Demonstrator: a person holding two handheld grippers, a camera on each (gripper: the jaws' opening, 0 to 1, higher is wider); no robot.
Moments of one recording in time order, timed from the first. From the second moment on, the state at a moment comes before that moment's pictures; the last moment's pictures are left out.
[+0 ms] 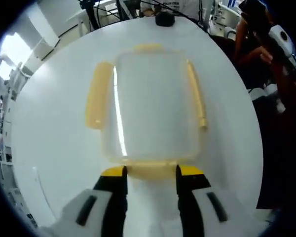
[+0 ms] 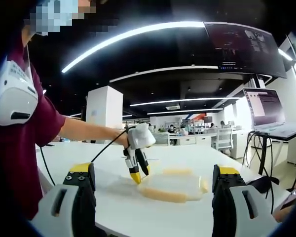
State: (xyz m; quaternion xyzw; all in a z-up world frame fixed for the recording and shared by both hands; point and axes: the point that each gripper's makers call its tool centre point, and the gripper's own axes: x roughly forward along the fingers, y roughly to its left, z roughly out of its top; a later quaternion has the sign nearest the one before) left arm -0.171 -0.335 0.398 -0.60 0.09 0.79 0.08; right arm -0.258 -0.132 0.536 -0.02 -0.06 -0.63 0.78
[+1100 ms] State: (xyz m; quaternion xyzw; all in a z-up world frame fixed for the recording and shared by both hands) left arm -0.175 -0.314 0.398 -0.58 0.05 0.81 0.03; right arm -0.254 -0.131 0.537 -0.03 -0.05 -0.62 0.78
